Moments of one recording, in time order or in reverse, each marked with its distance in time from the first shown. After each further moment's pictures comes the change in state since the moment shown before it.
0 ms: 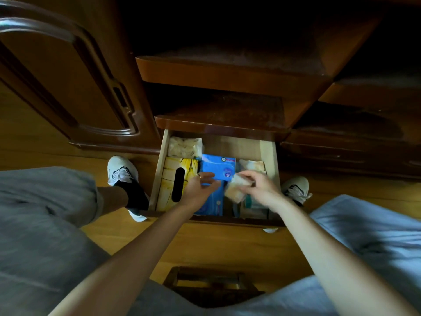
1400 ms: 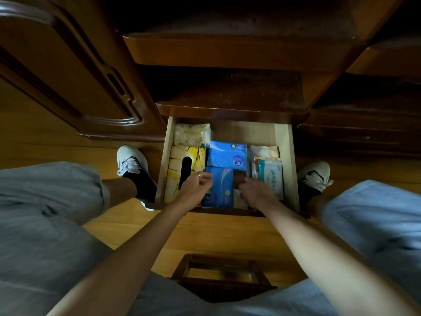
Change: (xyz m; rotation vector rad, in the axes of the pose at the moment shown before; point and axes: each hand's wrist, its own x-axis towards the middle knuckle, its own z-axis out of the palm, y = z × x) left_hand 0.015 -0.042 -0.023 0.269 -0.042 -0.085; right_hand 0.042 0.049 0.074 -0.993 -0.233 -0.082
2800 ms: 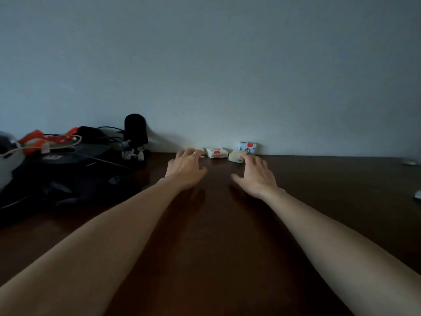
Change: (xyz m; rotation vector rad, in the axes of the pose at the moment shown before) left_hand 0.203 0.644 -0.178 0.813 0.547 0.782; right_hand 0.048 0.230 -0.633 0.267 0.961 0.333
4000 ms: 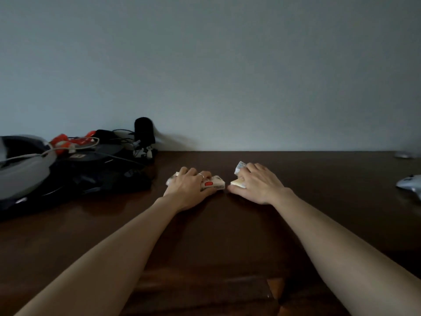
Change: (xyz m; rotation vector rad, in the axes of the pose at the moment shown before) left_hand -0.104 0.020 -0.014 0.153 -0.079 0.098; right_hand -0.077 0.016 -0.037 -0.280 -0.084 -0.348
